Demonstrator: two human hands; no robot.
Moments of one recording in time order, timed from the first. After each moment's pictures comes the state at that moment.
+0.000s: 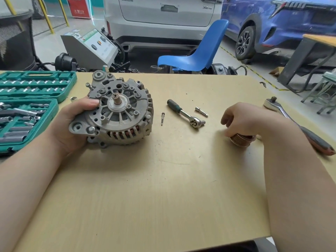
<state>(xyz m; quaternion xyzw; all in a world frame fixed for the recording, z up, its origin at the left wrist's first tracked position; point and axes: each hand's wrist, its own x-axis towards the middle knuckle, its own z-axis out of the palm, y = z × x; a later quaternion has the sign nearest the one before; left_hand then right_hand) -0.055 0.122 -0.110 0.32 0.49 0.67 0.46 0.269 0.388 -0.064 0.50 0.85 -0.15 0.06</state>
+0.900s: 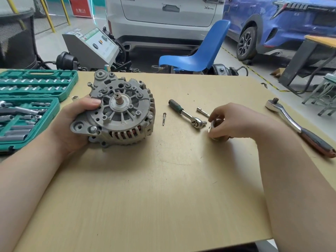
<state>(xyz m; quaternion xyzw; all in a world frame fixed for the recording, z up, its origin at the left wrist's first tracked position) -0.057 0.124 -0.110 0.36 0.48 0.66 0.45 0.253 0.372 -0.071 0.44 0.87 -0.21 -0.01</state>
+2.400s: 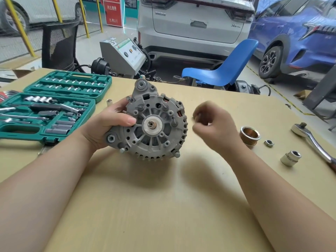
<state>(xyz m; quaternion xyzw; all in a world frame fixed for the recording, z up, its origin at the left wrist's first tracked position) -0.063 0.107 -0.101 0.41 0.43 0.67 0.44 0.163 0.302 -0.087 0.22 0.86 -0.32 -0.33</state>
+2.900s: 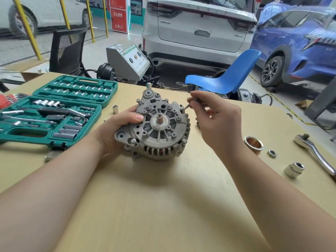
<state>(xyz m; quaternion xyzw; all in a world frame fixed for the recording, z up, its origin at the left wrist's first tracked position) -0.073 0.118 -0.105 0.33 0.42 0.66 0.52 0.135 0.289 -0.060 0.07 0.82 -0.19 -0.54</state>
